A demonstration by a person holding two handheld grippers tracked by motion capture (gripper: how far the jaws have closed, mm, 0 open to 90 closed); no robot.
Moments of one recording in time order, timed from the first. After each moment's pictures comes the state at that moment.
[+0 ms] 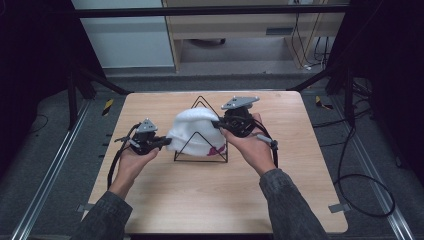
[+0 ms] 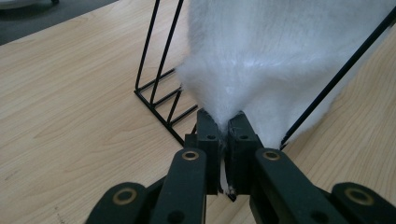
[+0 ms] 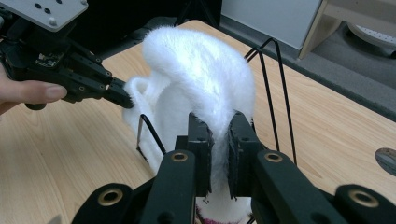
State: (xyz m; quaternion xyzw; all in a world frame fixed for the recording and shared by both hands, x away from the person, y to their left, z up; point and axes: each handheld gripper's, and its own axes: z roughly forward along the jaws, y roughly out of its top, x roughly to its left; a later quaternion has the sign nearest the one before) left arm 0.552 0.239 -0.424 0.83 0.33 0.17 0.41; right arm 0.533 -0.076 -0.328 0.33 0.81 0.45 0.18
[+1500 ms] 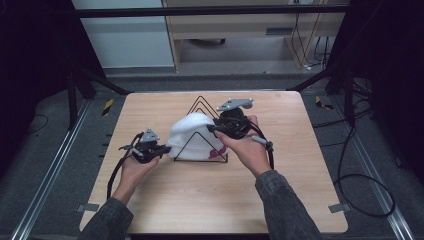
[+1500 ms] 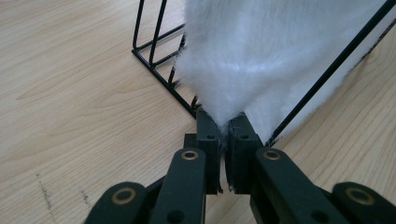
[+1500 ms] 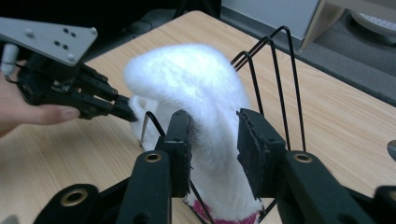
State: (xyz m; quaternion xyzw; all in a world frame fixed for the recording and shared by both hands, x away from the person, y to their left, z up) left arm 0.548 0.242 -0.462 0.84 0.35 0.17 0.39; right arm 0.533 -0.066 -0.334 0.34 0.81 0.44 0.17
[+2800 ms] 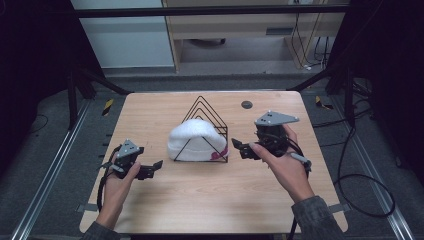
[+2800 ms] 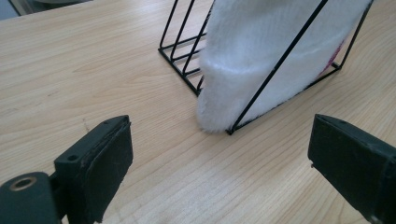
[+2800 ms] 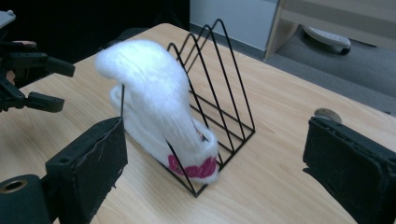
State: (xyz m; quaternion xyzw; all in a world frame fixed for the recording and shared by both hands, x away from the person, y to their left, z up) left arm 0.487 0.277 -0.445 0.79 0.39 0.20 0.43; right arm 0.473 -0.144 -0.326 0.37 0.78 0.46 0.22
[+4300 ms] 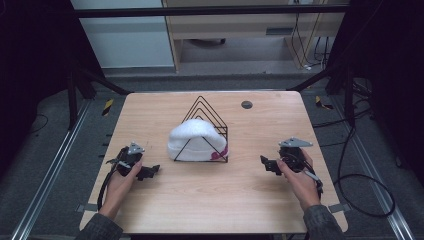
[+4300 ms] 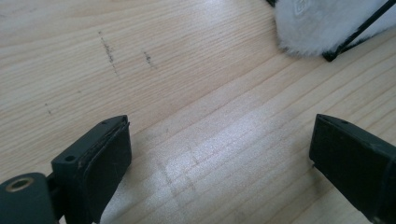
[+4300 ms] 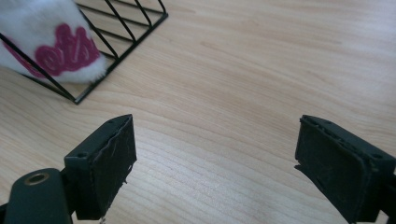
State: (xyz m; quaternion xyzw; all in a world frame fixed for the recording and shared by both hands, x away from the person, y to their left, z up) left arm 0.525 0.291 -0.501 0.82 0.44 0.18 0.32; right arm 0.500 -0.224 -0.465 0.49 0.75 0.38 0.22
